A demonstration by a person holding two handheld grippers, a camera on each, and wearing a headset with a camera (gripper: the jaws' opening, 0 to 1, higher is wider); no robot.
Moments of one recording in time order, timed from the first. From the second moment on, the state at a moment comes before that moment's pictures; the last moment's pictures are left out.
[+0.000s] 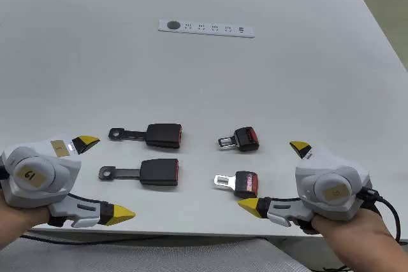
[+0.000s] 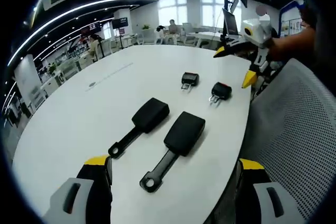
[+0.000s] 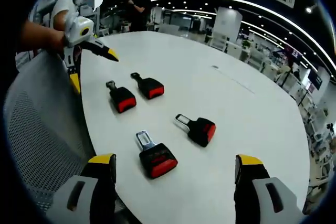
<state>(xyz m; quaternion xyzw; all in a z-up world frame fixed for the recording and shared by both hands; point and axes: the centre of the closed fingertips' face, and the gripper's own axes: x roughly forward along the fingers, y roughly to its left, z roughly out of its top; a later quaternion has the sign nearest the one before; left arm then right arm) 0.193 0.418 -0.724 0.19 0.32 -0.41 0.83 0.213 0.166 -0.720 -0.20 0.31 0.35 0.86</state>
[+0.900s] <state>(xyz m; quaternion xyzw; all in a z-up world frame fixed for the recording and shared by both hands) 0.190 0.415 -0.725 0.20 0.32 -0.42 0.83 0.213 0.172 -0.717 -0.21 0.30 0.36 0.86</state>
